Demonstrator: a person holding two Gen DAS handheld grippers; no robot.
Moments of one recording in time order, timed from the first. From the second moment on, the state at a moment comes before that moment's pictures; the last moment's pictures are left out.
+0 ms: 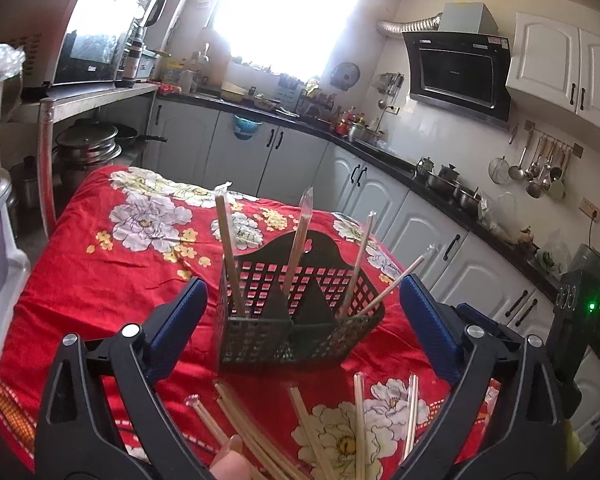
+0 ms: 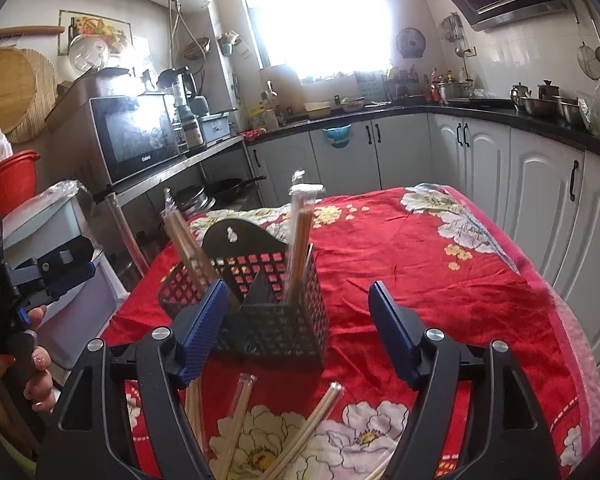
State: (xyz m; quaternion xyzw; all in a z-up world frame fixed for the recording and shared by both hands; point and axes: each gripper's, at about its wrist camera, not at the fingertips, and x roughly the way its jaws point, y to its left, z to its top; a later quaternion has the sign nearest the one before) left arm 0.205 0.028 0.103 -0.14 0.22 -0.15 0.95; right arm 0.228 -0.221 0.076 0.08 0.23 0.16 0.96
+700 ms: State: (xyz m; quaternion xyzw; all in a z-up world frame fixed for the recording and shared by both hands) left arm 0.176 0.044 0.077 -0.15 0.26 -0.11 0.95; right arm 0.201 -0.204 0.060 0.05 0.26 0.19 0.95
